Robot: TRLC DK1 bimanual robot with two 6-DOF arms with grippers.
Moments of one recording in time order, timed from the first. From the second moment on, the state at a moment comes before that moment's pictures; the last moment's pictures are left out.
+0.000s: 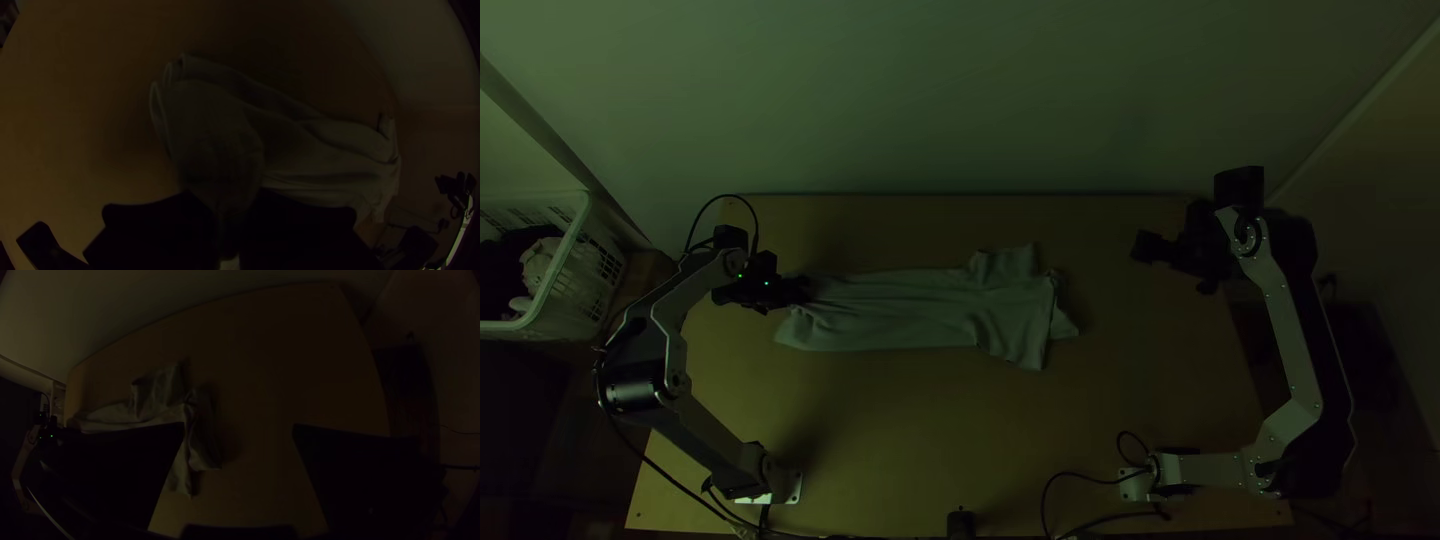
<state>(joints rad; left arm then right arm) 0.22 1.76 1.23 -0.71 0.40 0.02 0.00 1.46 1.57 -1.15 -0.16 0.19</state>
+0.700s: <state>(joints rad) 0.47 1.65 1.44 -0.99 0.25 0.22 -0.01 1.43 1.55 -1.11 -0.16 0.18</state>
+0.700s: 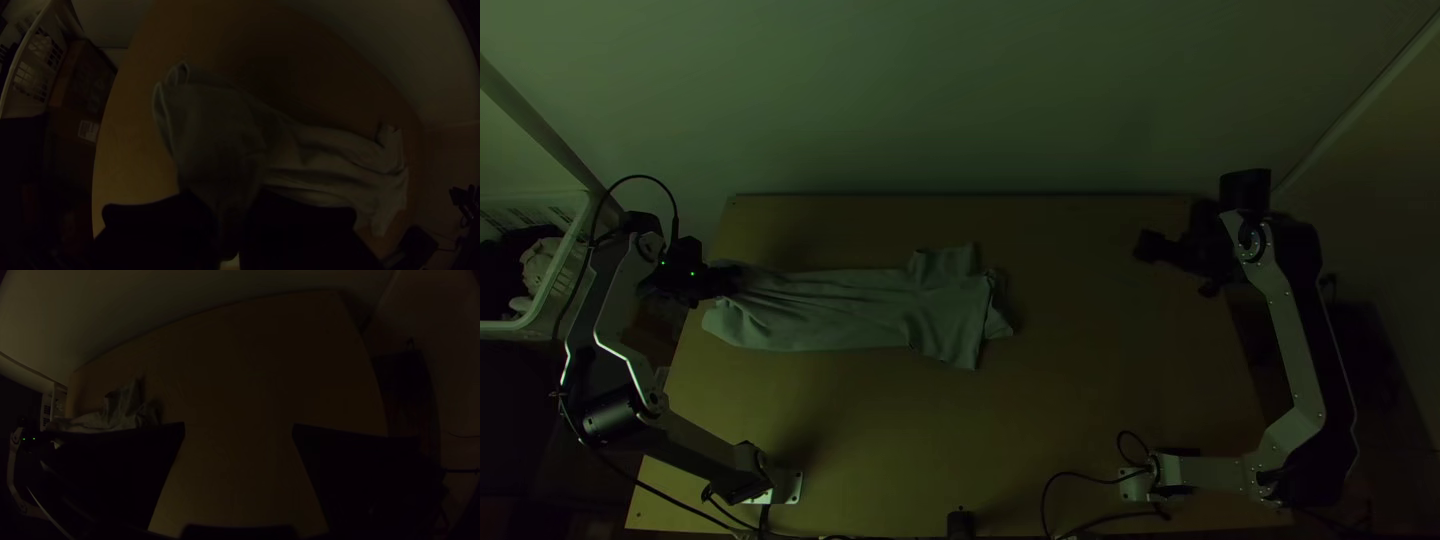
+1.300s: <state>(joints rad) 0.21 1.62 1.81 -1.33 0.14 0.11 -0.01 1.39 1.54 -1.11 -0.16 0.18</state>
